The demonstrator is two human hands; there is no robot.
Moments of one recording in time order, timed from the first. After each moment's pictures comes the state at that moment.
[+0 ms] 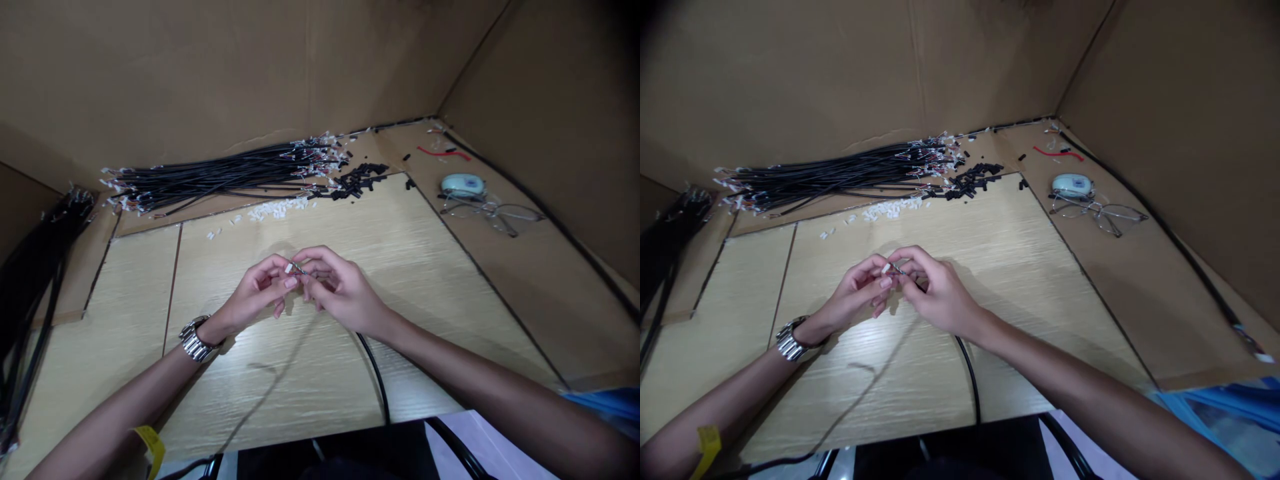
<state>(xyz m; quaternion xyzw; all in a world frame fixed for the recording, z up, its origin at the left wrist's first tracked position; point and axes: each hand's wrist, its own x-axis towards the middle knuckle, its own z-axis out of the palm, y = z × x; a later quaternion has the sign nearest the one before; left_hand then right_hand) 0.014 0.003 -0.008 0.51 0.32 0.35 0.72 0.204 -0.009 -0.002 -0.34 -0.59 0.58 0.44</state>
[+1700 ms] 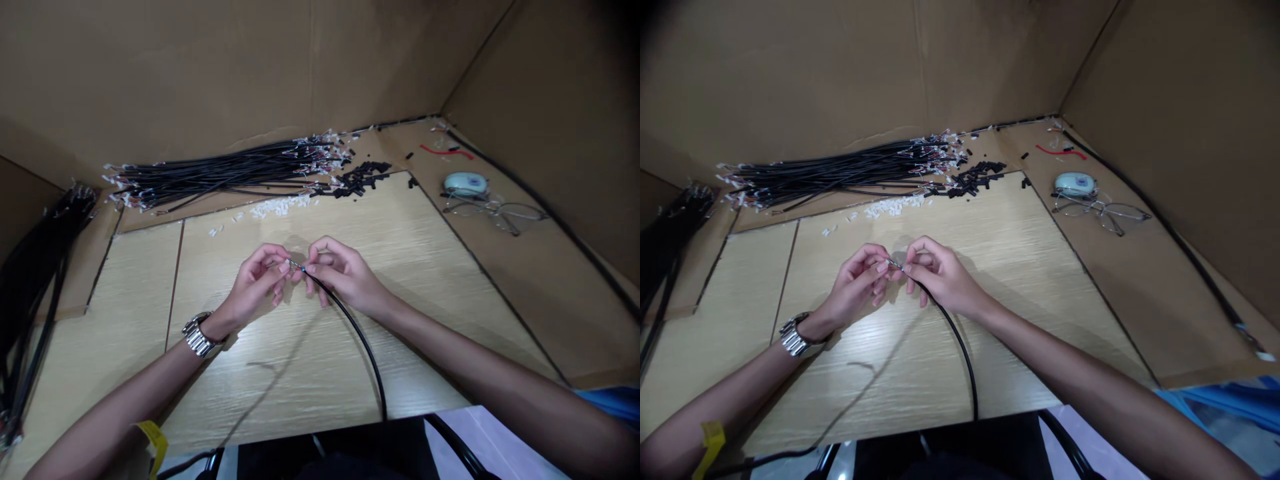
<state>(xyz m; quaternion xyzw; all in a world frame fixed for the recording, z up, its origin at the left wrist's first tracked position) 0.016 0.004 -0.008 0.46 0.36 0.43 0.69 0.210 0.007 -0.004 -0.32 -0.48 0.70 0.42</state>
